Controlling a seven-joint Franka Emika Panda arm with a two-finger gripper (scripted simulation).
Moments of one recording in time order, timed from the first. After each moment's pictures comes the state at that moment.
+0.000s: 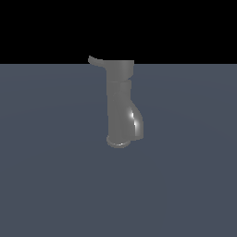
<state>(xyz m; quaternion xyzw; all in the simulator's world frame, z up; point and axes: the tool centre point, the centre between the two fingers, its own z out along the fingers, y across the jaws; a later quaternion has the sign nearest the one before) -0.249 -0.015 0.464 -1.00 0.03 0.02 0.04</state>
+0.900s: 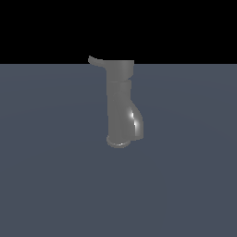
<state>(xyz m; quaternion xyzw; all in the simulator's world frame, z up) -0.199 -0.010 0.453 -0.99 0.16 0.02 0.00</state>
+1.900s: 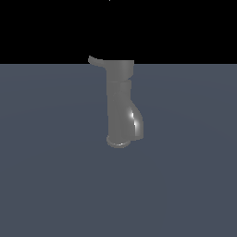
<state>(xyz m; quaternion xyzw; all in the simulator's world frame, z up) -0.105 0.011 0.411 -0.93 0.37 0.00 -0.03</state>
